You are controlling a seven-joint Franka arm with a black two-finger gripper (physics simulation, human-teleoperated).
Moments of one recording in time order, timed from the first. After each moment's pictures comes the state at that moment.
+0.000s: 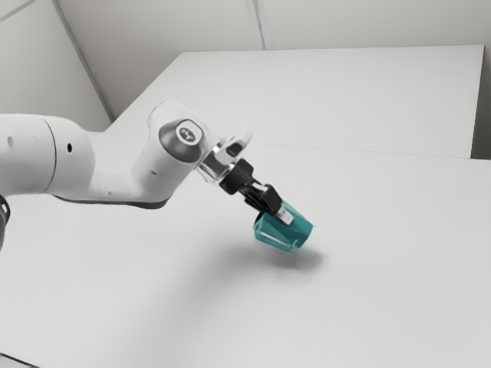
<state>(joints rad) -0.19 0.15 -0.05 -2.06 -0.91 2.13 0.74</state>
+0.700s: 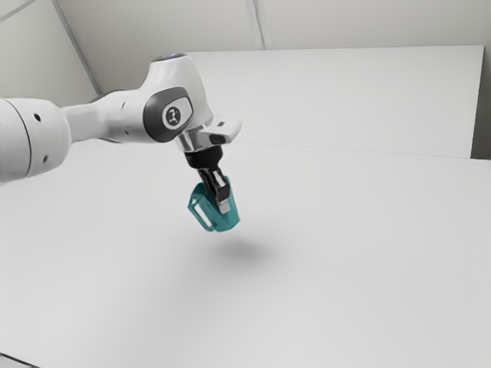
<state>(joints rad) -0.16 0.11 -0.03 -1.93 -0.15 1.91 0.53</state>
